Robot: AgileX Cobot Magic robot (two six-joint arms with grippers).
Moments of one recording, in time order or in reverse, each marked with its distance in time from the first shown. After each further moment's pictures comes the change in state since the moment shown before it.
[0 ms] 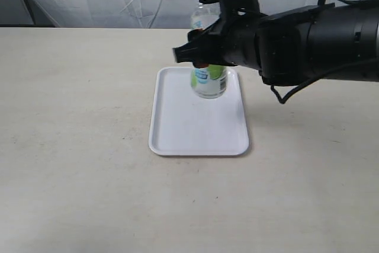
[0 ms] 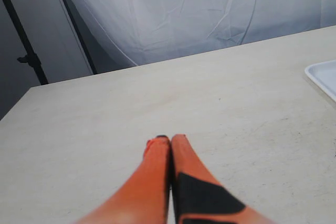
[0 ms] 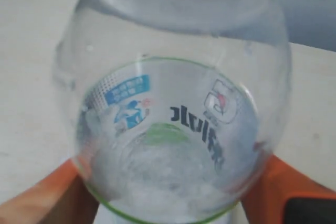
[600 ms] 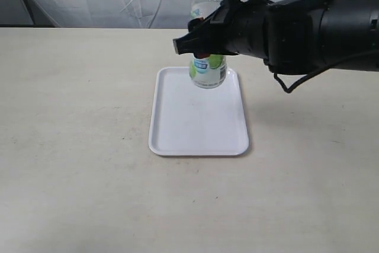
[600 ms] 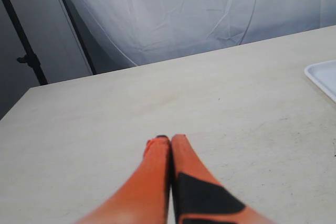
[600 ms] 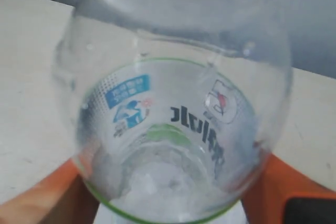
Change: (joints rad) left arm 0.000 0.000 0.000 0.000 0.000 0.000; right arm -0.012 -0.026 -0.020 0.004 0.062 -0.072
